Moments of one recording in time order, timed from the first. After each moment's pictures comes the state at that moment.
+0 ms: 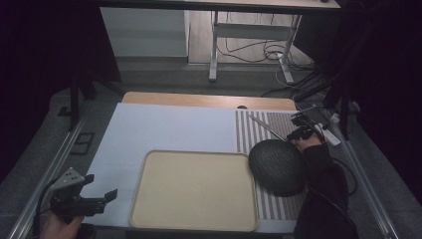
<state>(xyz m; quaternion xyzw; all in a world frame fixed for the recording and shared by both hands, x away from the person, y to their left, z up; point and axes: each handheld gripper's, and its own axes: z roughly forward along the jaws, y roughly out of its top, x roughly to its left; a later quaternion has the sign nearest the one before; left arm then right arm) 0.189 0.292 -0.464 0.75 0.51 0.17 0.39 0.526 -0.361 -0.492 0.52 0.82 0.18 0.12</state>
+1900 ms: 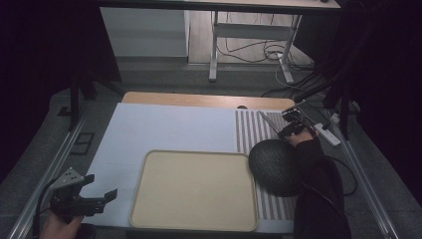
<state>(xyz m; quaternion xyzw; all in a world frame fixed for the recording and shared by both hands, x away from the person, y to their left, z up) 0.190 0.293 -0.465 0.75 0.51 0.16 0.40 0.545 -0.334 -0.492 0.51 0.84 0.17 0.11</state>
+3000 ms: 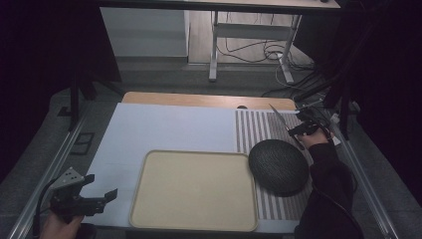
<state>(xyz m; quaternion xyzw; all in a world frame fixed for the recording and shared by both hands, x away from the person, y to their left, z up) 0.190 0.293 -0.464 0.75 0.50 0.16 0.40 0.520 -0.362 -0.459 0.51 0.82 0.21 0.13</state>
